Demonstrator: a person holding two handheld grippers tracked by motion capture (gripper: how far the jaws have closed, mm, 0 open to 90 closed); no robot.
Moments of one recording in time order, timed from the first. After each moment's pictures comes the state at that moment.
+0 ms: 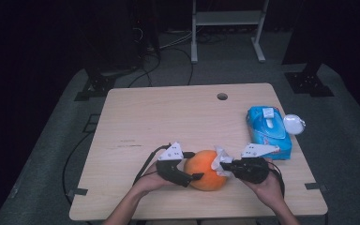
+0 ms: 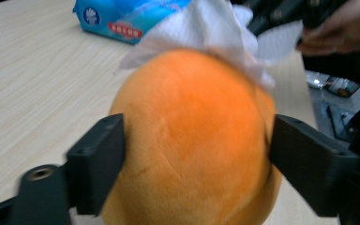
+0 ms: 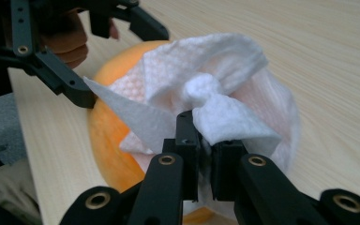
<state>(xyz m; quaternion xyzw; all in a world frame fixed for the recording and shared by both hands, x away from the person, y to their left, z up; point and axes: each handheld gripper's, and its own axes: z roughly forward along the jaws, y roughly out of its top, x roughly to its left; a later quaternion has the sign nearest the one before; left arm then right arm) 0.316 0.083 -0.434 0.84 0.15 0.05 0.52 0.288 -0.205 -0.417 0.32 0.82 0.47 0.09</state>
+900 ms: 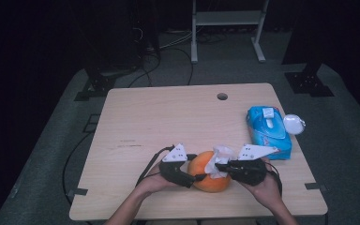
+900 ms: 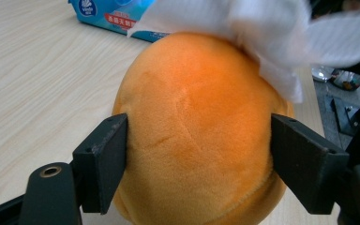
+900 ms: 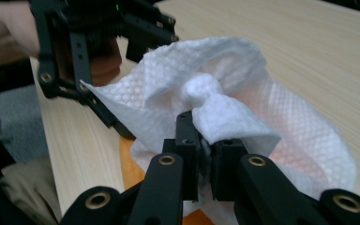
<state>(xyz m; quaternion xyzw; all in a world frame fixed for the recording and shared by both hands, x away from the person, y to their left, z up) 0.313 0.075 -0.433 0.85 0.15 0.05 0.51 0.277 -0.190 -0.402 0.27 0.83 0.48 0.10</state>
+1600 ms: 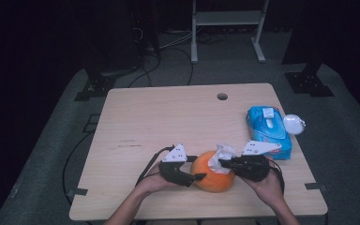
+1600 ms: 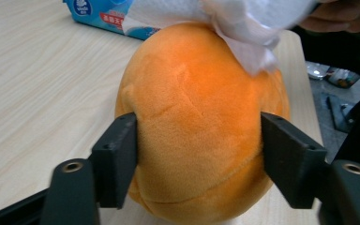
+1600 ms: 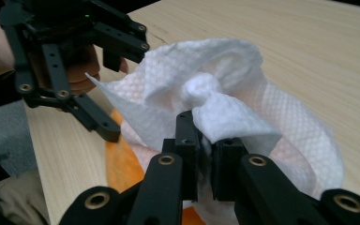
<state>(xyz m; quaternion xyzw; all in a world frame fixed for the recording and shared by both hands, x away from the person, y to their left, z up) 0.314 0.075 -0.434 0.85 0.15 0.04 0.51 0.287 -0.203 -0.403 0.31 0.81 0.49 0.09</state>
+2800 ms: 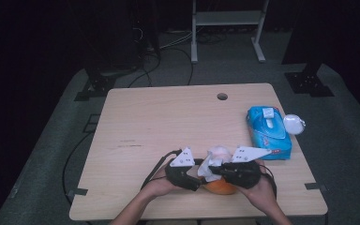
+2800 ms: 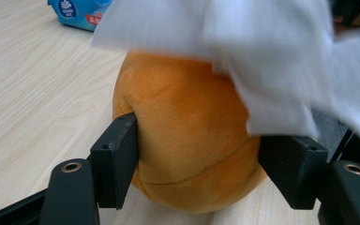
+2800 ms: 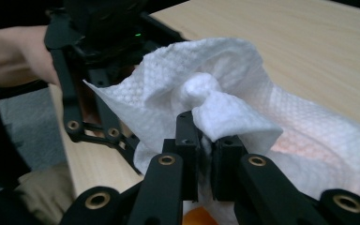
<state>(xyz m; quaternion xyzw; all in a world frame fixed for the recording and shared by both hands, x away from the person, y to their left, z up) 0.301 0.056 -0.435 0.86 0.13 0.06 0.50 0.268 -0.170 -0.396 0.27 0.83 0.49 0.09</state>
